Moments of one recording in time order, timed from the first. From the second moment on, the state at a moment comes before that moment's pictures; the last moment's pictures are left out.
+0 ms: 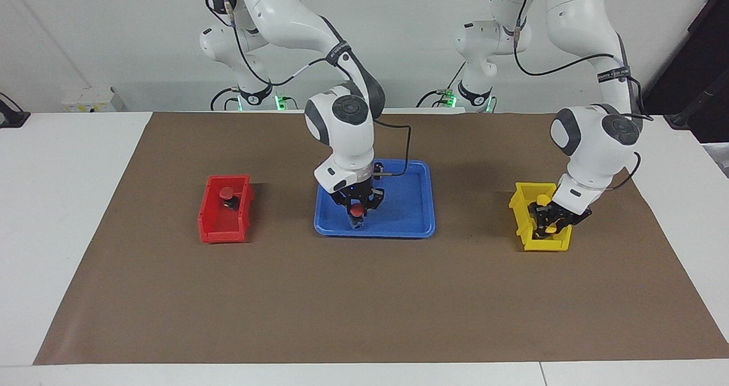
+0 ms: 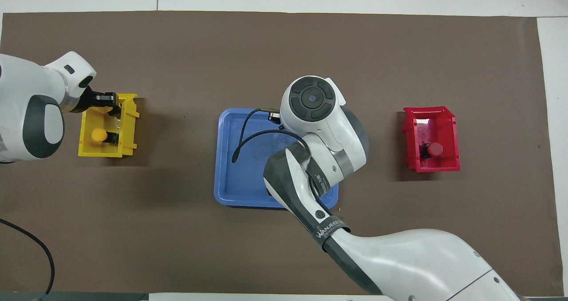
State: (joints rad) left arm -0.04 0.25 0.00 -1.96 -0.02 2.35 0.06; right arm 0.63 0.45 -0.06 -1.67 0.02 2.20 0.80
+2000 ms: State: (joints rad) left arm -0.61 0.29 -0.01 -1.84 -0.05 2.28 -0.71; right arm 0.08 -0.01 -0.08 -2.24 0.01 2.26 0.02
